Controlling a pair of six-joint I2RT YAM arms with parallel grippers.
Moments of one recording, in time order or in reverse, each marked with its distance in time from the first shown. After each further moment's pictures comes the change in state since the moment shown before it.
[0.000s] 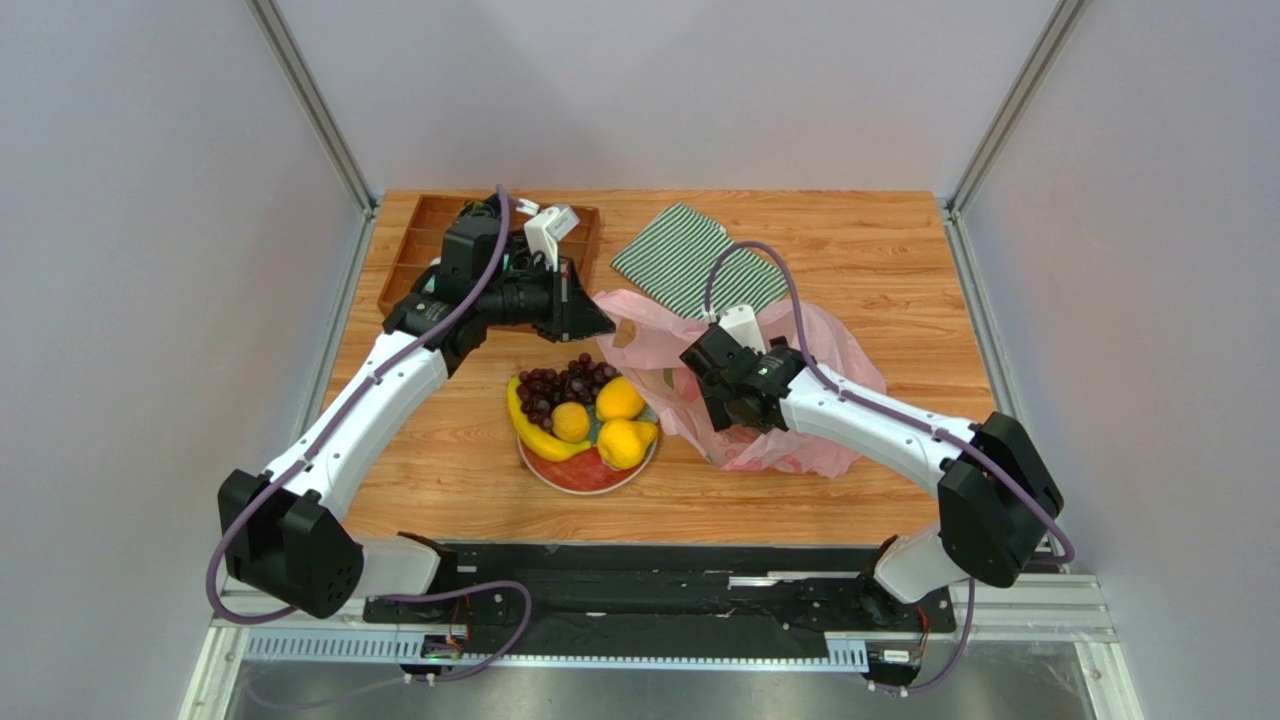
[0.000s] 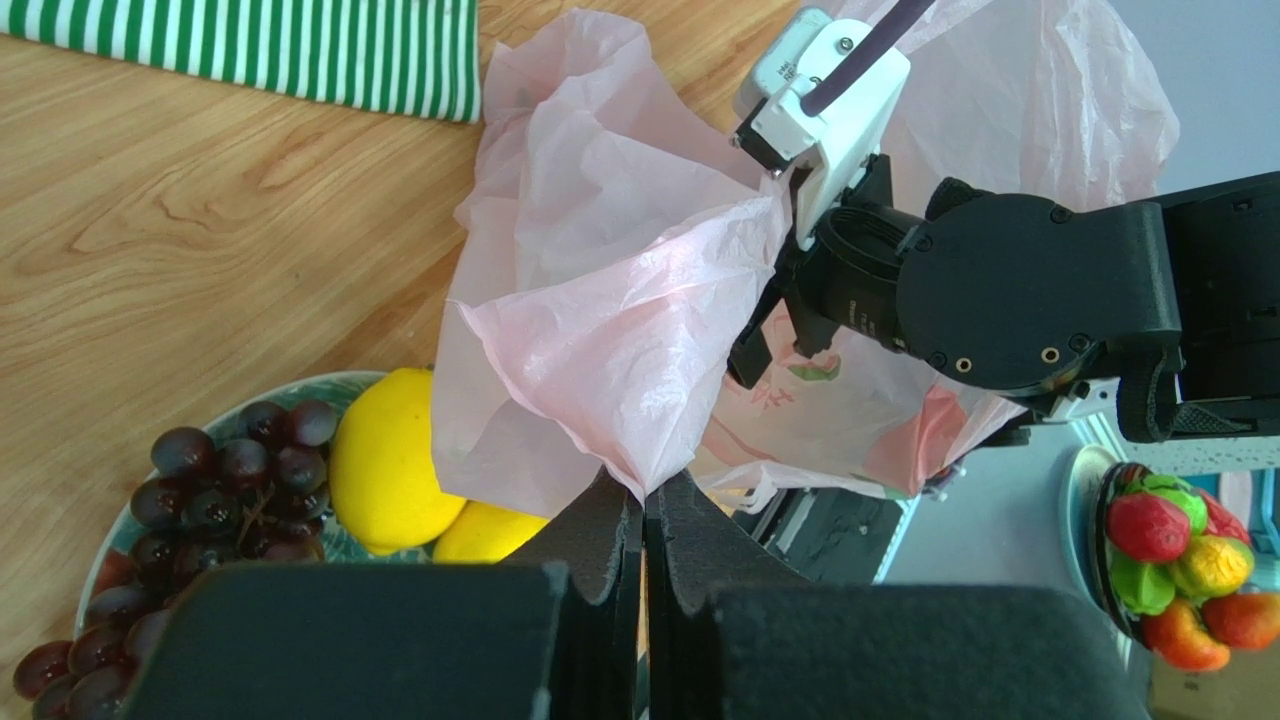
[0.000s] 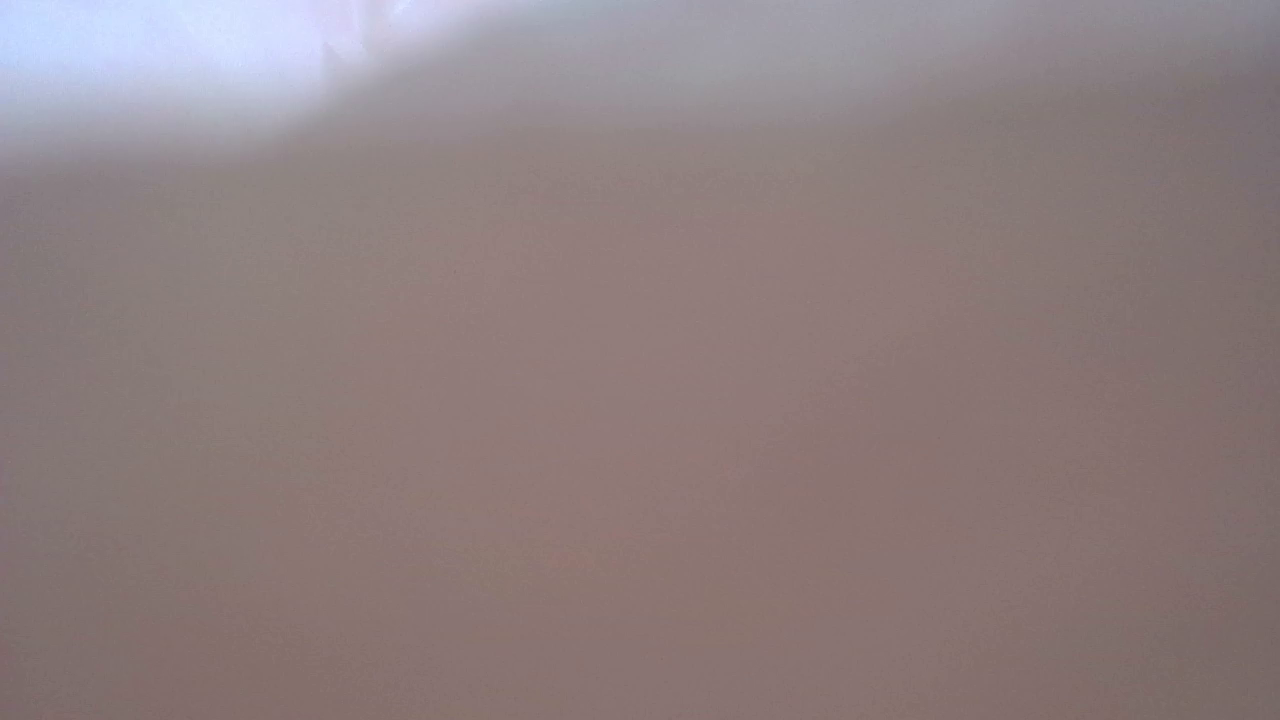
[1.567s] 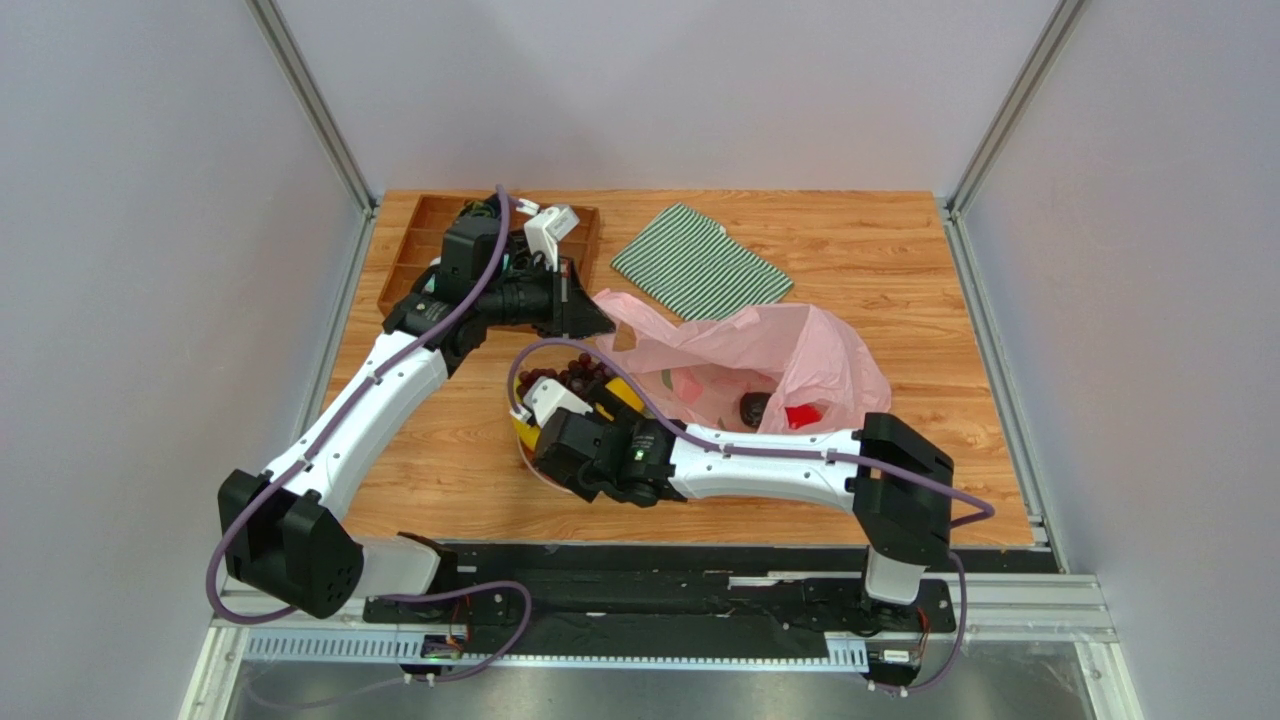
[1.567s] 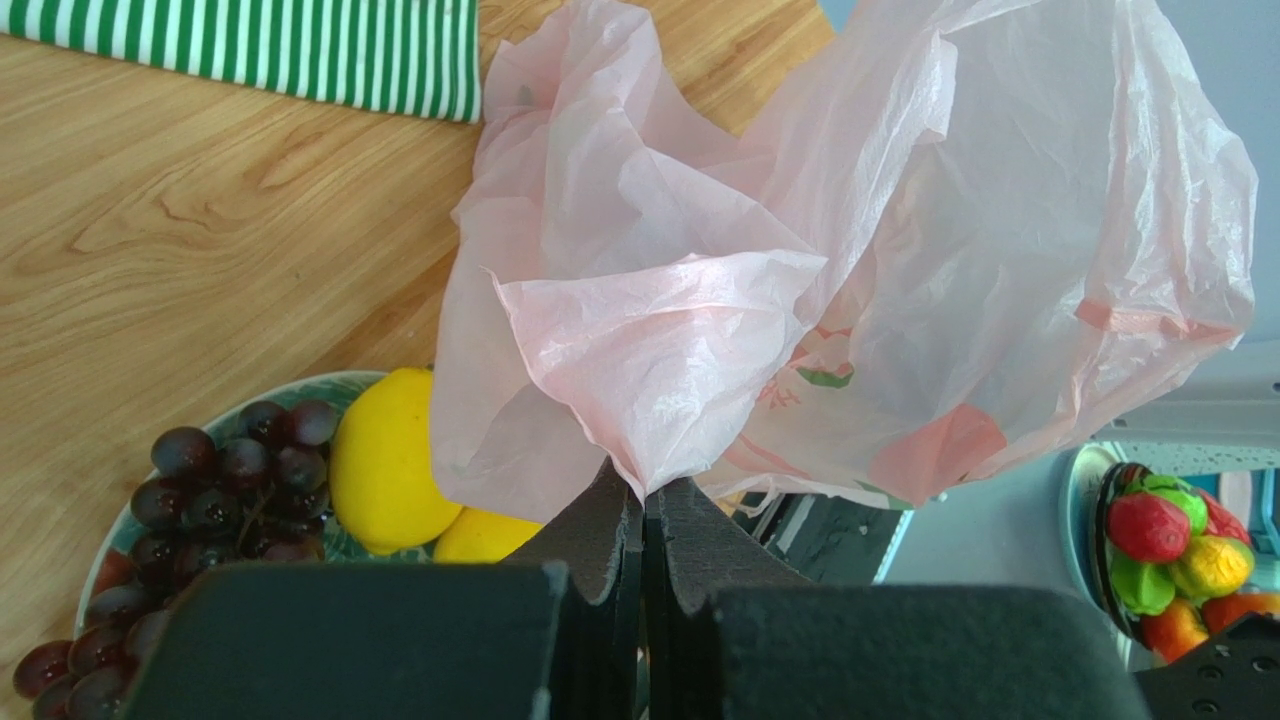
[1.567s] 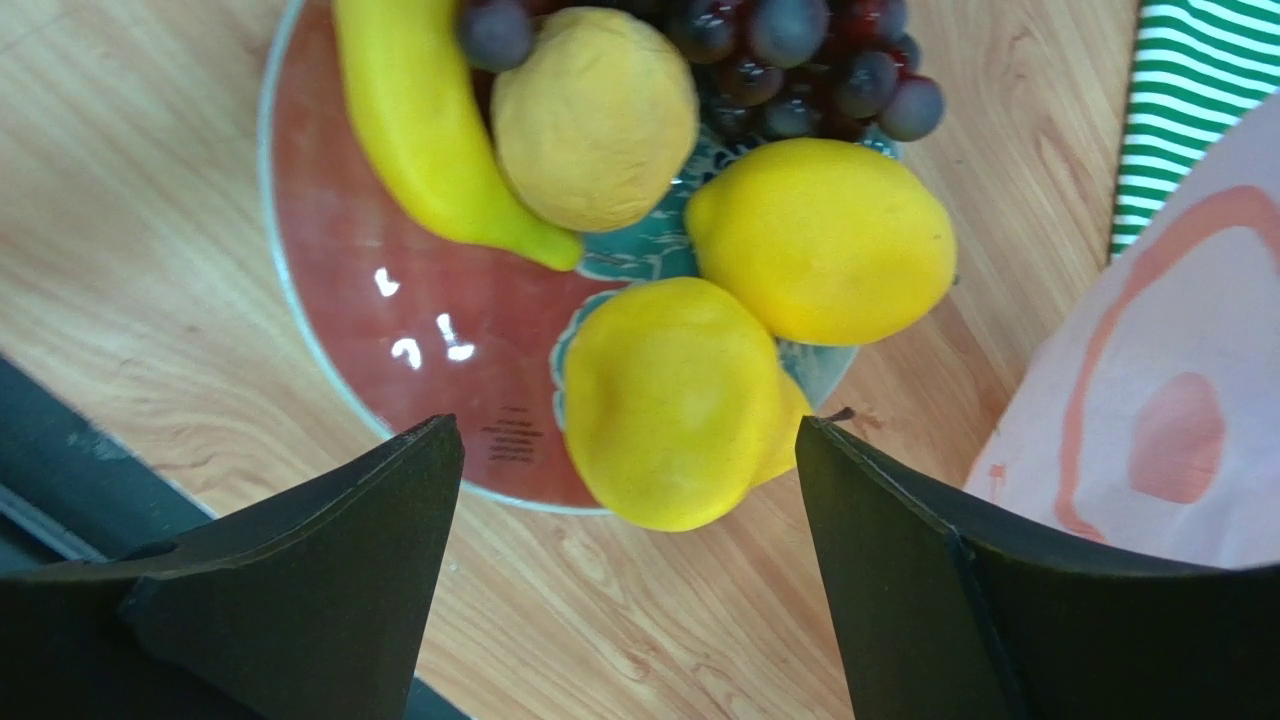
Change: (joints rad) left arm 0.000 0.000 0.000 0.000 0.000 0.000; right arm 0.490 0.282 0.272 0.267 -0.057 -0.306
